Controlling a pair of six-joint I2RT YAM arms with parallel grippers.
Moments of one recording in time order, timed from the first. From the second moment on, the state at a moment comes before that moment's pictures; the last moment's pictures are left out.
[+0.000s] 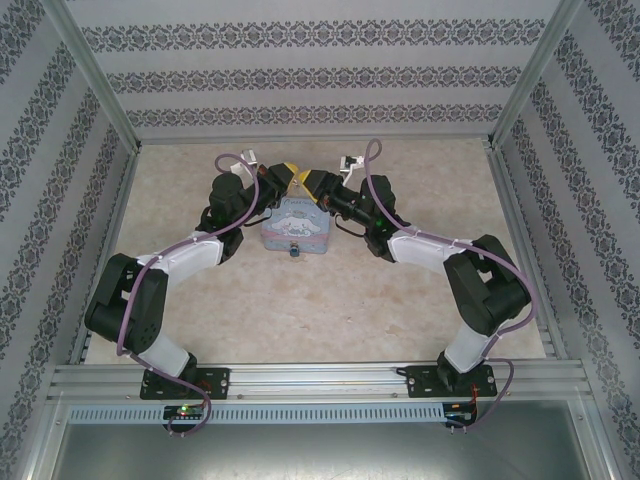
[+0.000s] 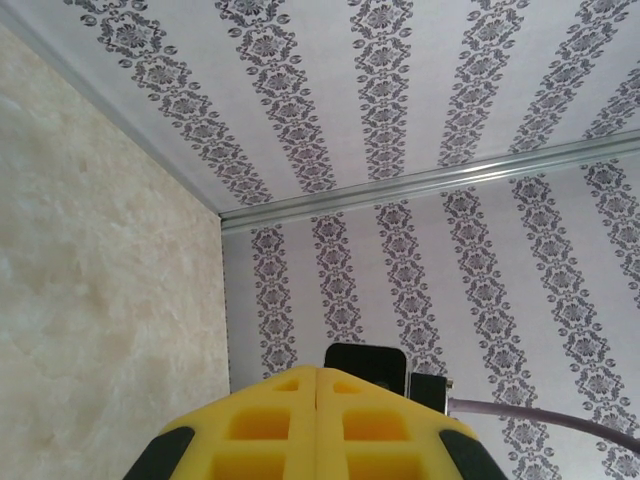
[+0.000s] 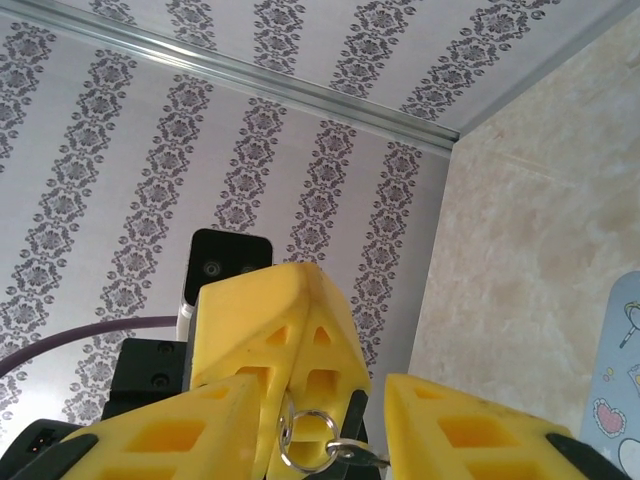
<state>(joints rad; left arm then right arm) -0.36 1.58 0.89 0.69 0.34 -1.34 0.55 1.71 0.97 0.78 -0.44 1.29</state>
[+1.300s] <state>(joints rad) -0.37 1.59 0.89 0.70 0.28 -1.34 0.57 1.77 1.02 0.80 -0.46 1.33</state>
